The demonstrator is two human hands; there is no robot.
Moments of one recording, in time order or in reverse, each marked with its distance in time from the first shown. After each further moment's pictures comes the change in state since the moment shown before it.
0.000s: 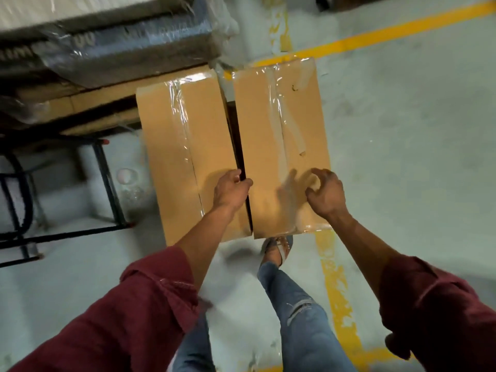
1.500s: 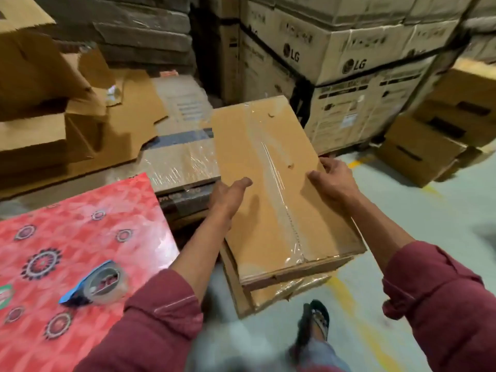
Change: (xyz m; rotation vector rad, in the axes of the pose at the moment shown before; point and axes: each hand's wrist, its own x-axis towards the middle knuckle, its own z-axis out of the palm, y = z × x) left_hand -0.308 0.047 -0.459 -0.326 -0.138 0.571; right_hand -0.440 -0.398 -0.085 0.330 0.590 -0.283
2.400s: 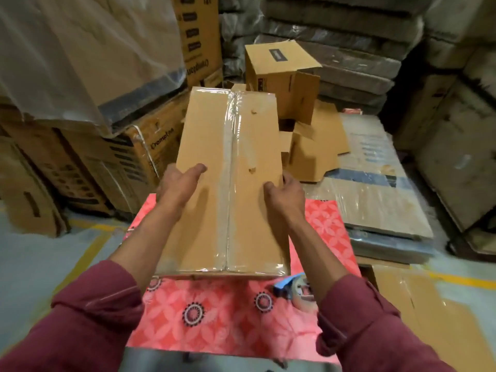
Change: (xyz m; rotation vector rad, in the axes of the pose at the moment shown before) left_hand -0.105 0.010 -0.657 0.101 0.879 0.084; right_hand -0.229 -0.426 0.492 0.272 -0.384 -0.315
